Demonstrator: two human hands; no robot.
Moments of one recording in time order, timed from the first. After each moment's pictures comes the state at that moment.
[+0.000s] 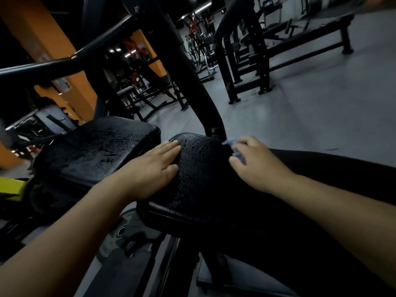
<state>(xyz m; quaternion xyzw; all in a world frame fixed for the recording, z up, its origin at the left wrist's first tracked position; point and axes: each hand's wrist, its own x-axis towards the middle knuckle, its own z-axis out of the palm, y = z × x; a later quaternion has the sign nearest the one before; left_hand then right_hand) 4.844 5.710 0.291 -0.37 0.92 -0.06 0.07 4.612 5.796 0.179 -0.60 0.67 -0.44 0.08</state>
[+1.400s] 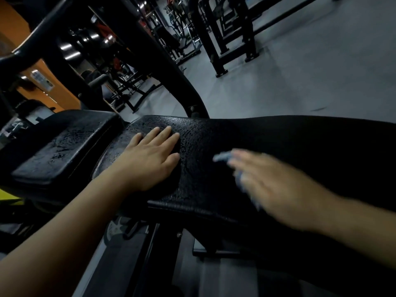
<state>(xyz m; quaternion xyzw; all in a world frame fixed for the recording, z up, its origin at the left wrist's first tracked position) 4.766 5.764 0.253 -0.39 0.89 -0.18 0.17 4.583 5.924 0.117 -0.66 0.60 -0.45 0.06</state>
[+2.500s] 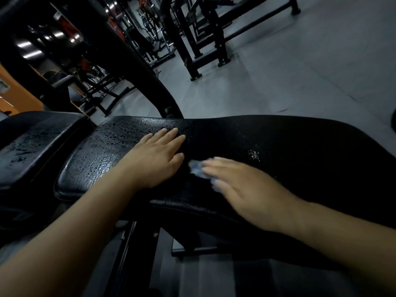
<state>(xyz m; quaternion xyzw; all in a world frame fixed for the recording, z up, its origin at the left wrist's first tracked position) 4.719 5.784 0.222 -0.31 0.92 -0.16 0.16 4.588 5.946 0.108 -0.65 0.58 -0.48 0.08</state>
